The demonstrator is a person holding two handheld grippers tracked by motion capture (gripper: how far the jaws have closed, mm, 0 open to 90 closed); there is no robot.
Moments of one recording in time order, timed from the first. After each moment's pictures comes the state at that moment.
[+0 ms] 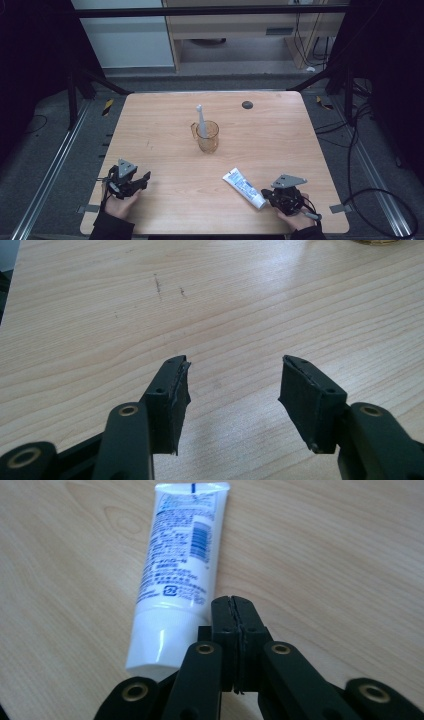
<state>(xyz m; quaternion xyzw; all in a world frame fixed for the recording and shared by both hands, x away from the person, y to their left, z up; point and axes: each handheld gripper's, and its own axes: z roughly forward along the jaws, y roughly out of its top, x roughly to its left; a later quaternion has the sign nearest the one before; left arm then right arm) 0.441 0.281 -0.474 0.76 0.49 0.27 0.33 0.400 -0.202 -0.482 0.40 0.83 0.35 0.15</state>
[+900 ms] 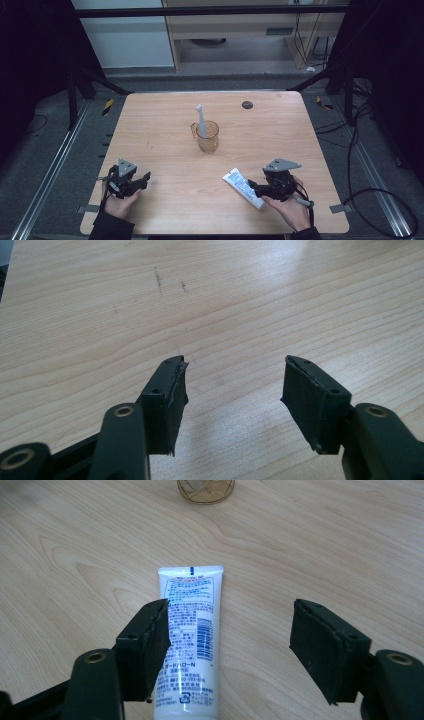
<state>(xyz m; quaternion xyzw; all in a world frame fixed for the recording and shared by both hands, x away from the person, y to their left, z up) 0.444 0.282 -0.477 0.77 0.49 0.27 0.32 0.421 -0.173 -0.439 0.42 0.81 0.37 0.18</state>
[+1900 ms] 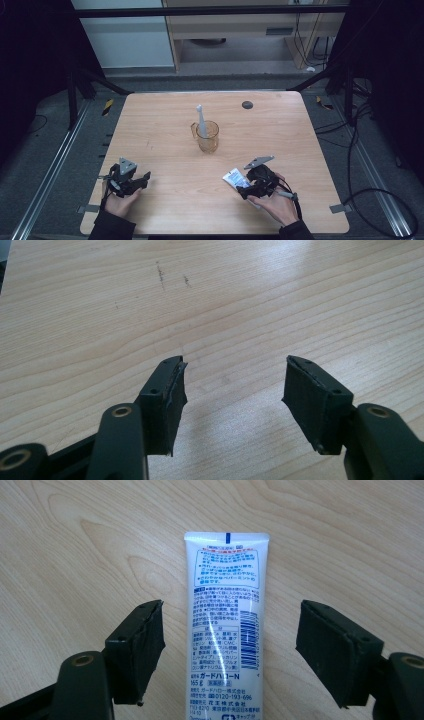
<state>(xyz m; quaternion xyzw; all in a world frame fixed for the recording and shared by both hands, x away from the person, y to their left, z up) 0.449 0.283 -0.479 0.77 0.49 0.26 0.31 0.441 -0.135 -0.450 0.41 0.86 0.28 0.11</state>
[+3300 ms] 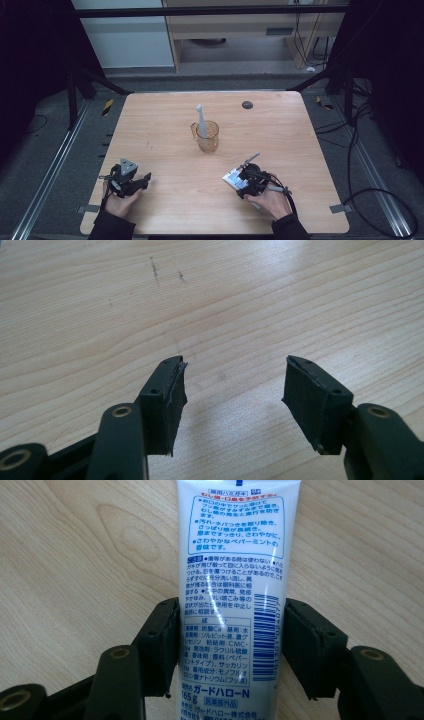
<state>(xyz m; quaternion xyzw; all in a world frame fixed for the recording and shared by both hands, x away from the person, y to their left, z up) 0.449 0.282 -0.481 0.78 0.49 0.26 0.31 0.462 -0.119 -0.473 0.42 0.89 0.18 0.05</state>
